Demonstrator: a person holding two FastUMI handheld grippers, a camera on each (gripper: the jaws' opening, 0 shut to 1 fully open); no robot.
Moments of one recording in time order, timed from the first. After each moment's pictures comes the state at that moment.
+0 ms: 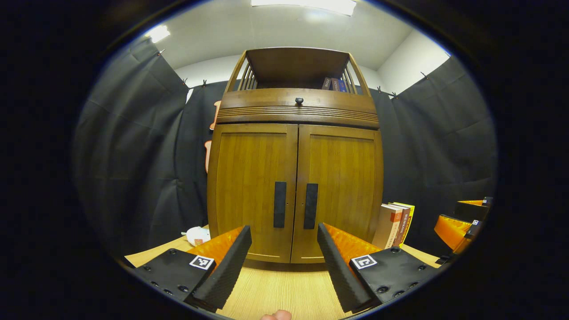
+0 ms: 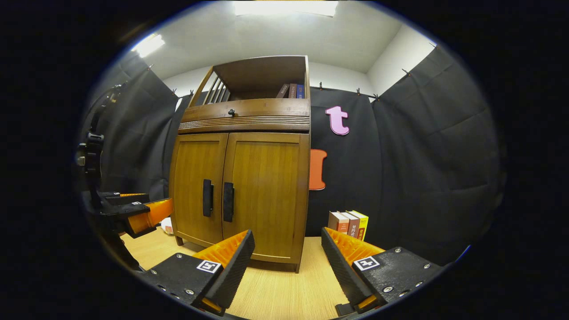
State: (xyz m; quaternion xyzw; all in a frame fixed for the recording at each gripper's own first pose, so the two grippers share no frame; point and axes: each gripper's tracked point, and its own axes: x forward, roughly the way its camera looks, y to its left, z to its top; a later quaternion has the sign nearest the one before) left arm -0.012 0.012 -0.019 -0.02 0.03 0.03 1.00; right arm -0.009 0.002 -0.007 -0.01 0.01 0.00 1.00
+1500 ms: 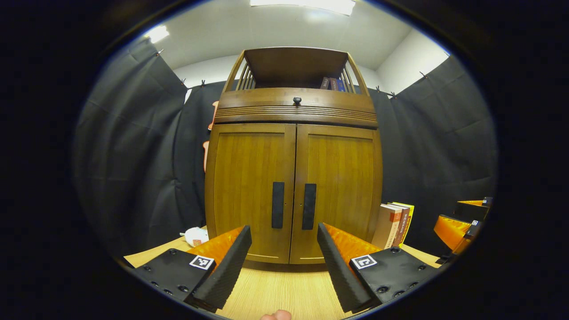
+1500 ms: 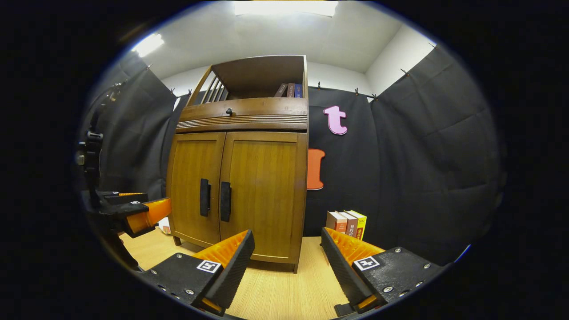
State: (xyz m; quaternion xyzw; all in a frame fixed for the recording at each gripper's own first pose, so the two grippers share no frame) left arm -0.008 0.010 -0.020 -0.02 0.03 0.02 1.00; right arm -0.005 -0.003 -0.009 -0.01 0.01 -0.01 1.00
